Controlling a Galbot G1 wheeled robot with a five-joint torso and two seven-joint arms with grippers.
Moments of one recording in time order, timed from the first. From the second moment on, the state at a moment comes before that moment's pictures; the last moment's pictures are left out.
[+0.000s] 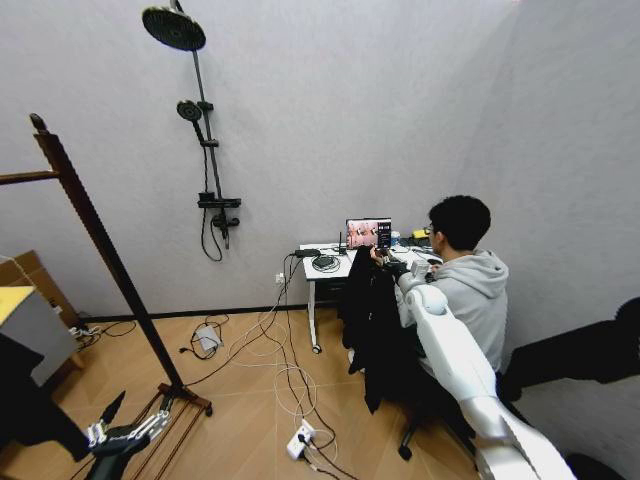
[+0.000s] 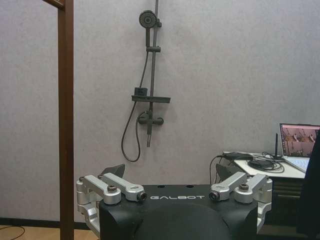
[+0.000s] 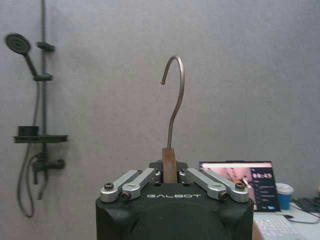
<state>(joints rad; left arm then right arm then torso) 1.83 -1.30 -0.87 -2.29 -0.49 -0.05 0.04 -0.42 1.07 0.35 1.43 0.56 -0.26 -0.06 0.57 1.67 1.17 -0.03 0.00</state>
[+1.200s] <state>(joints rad) 1.83 -1.30 -0.87 -2.29 -0.49 -0.05 0.04 -0.56 0.94 0.28 1.86 0.78 -0.35 -0.09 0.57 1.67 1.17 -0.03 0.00</state>
